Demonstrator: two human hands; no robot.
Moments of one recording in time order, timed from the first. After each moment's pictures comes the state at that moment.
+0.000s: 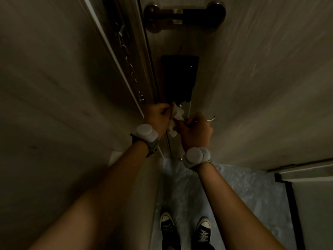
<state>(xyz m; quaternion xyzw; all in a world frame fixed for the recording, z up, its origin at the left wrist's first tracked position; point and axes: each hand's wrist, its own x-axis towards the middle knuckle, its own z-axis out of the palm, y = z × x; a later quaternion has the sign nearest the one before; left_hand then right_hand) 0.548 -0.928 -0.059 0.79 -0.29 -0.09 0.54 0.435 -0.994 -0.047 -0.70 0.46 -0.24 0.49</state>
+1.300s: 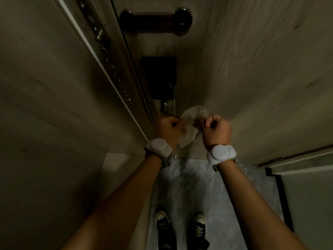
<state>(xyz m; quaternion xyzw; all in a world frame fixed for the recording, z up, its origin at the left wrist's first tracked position) 0.466 -0.959 -0.072 0.78 -0.20 -0.21 0.55 0.357 -1.062 -0.041 -0.72 0.45 -0.26 0.46</state>
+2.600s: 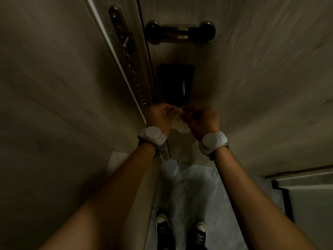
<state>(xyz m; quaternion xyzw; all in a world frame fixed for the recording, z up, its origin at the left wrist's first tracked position) 0.517 -0.935 -0.018 0.83 -0.26 -0.02 0.50 0.426 -1.047 -0.007 -0.81 0.33 -0.12 0.46</state>
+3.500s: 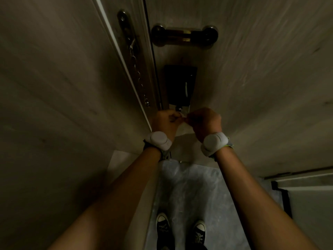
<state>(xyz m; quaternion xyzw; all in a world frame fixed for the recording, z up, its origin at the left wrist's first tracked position) 0.497 -0.931 -0.015 0.83 -0.24 -0.08 0.50 0.419 -1.051 -0.006 -0.86 0.32 -0.09 0.40</state>
